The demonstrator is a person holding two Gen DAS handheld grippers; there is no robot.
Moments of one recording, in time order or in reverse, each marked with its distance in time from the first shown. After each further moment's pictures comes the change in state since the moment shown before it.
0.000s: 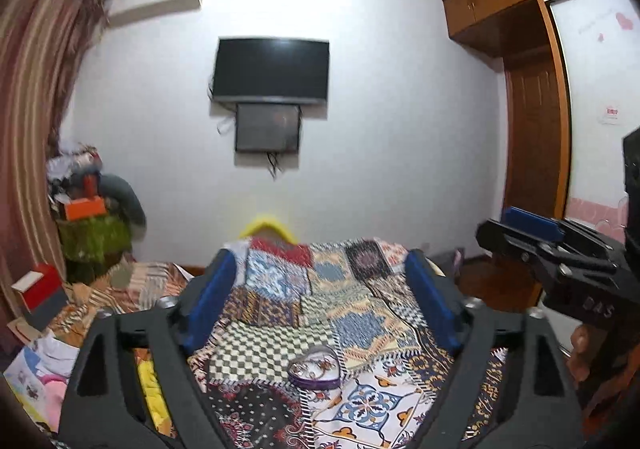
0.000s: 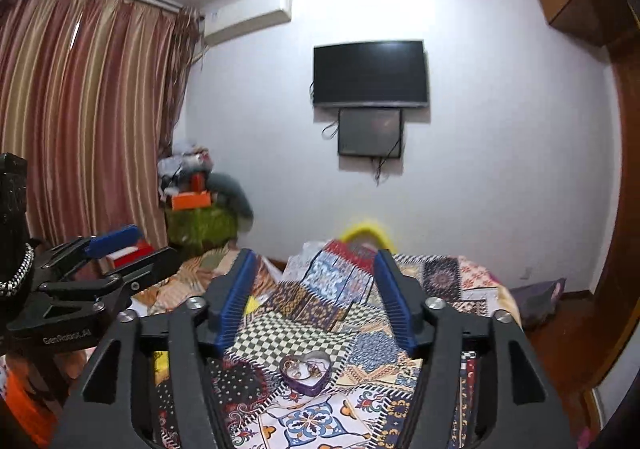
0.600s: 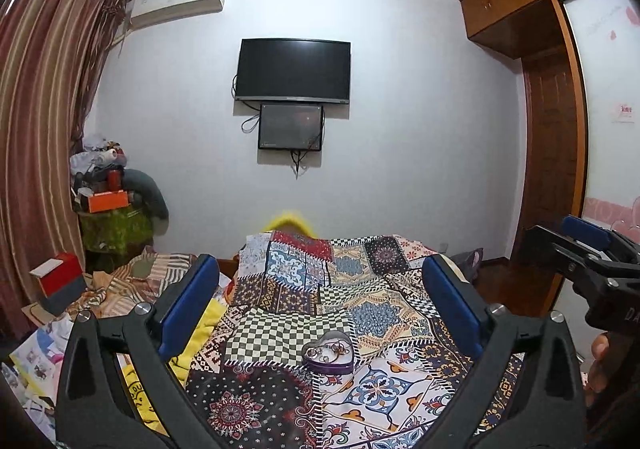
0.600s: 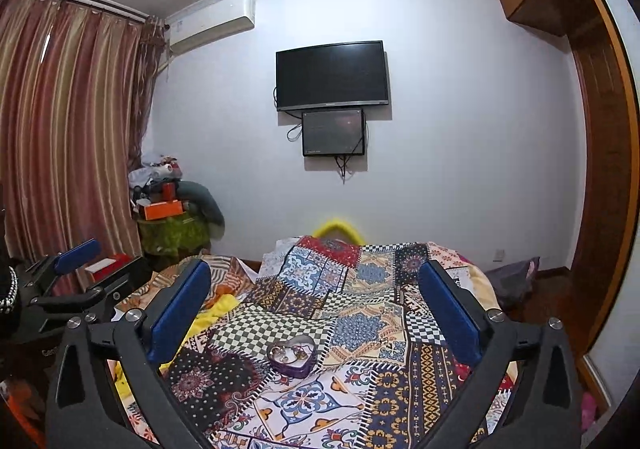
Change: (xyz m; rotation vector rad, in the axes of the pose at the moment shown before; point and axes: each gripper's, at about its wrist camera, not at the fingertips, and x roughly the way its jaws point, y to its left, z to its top) left arm -0.015 0.000 -0.029 -0.021 0.013 0.072; right arm -0.022 0.004 -0.020 0.058 -0.002 -0.123
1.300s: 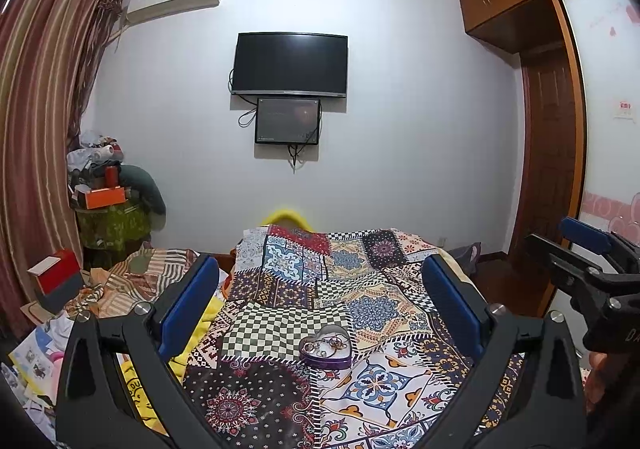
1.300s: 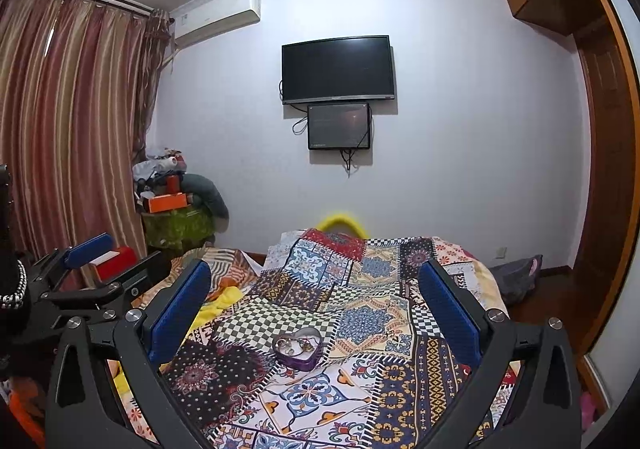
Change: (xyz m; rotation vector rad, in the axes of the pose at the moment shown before) left arm 0.001 -0.002 -0.002 0.007 0.020 -0.013; right arm -0.011 0.002 -0.007 -0.007 0.019 0.019
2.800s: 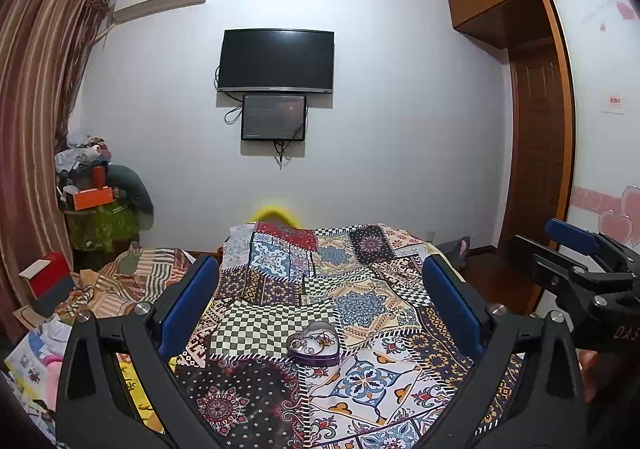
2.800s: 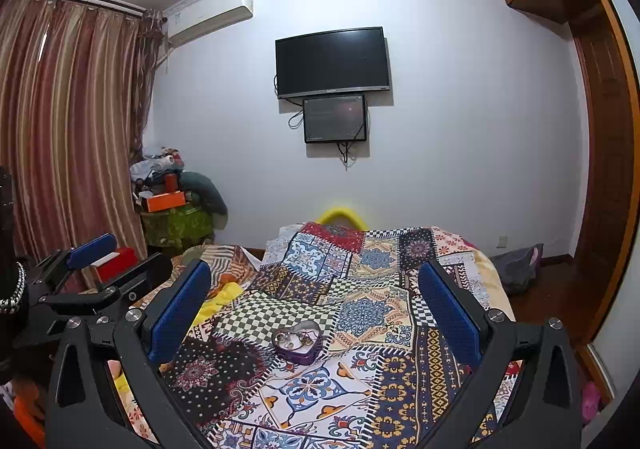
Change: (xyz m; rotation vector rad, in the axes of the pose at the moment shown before) left arm 0.000 -0.005 -0.003 0.018 0.009 -0.046; right arm 0.004 -0.008 0.001 0.029 0.030 -0.001
